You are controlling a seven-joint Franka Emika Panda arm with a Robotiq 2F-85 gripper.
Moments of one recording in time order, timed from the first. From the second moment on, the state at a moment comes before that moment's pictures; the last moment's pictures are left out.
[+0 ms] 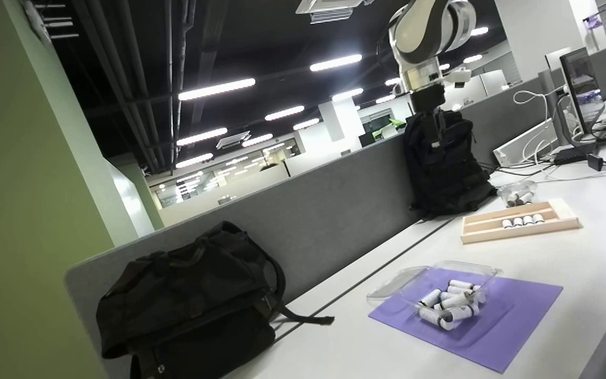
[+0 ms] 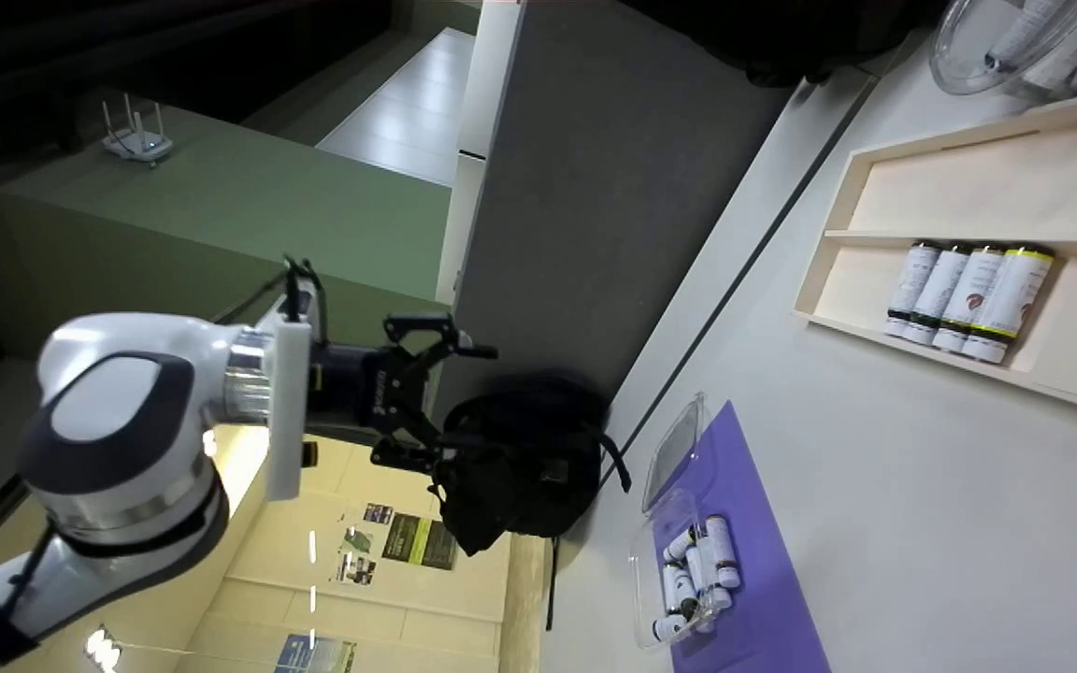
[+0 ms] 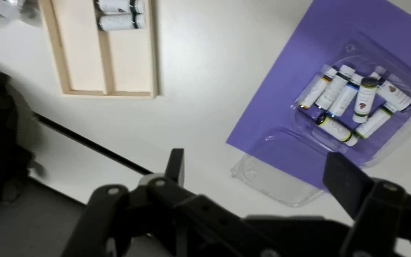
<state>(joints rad) 0.04 -0.13 -0.10 -2.28 -0.07 2.30 -0.51</state>
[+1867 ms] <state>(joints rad) 0.07 0.44 0.12 -2.18 -0.06 2.47 -0.46</state>
